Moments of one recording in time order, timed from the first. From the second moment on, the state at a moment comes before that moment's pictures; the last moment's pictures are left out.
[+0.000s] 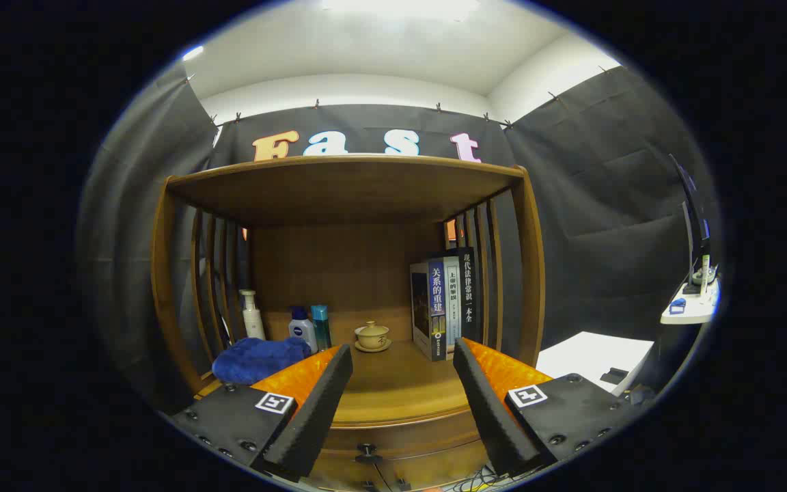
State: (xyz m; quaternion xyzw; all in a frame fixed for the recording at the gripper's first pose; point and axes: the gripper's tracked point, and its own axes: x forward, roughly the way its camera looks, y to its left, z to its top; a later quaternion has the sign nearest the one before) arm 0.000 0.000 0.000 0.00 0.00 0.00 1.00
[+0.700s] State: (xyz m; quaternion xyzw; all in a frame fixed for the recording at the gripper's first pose) arm 0.004 0.018 -0.002 0.01 -0.01 0.02 1.00
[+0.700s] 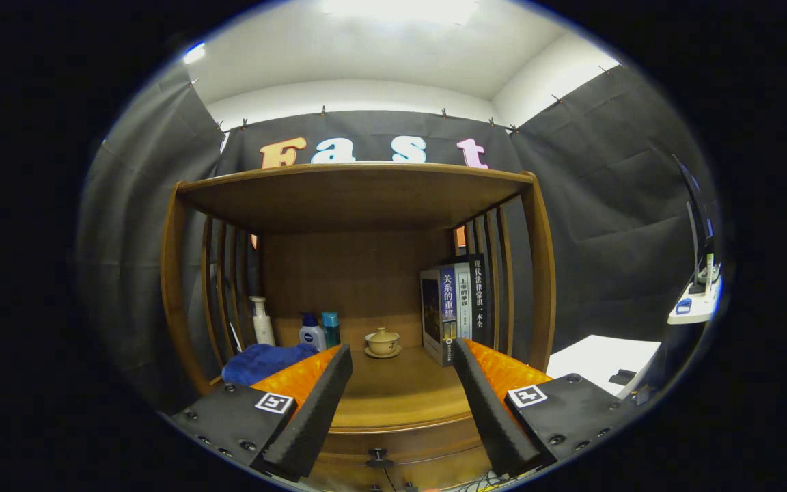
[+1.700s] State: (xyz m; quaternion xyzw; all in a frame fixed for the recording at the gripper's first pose) arm 0.030 0.045 -0.208 0.01 0.09 0.07 0.99
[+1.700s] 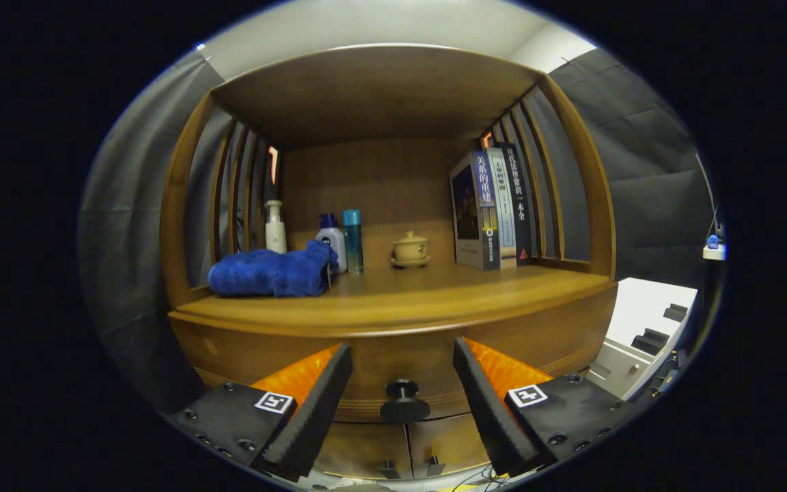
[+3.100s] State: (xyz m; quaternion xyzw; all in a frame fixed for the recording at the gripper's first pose) arm -0.046 0.030 -0.254 0.01 0.15 0.07 0.99
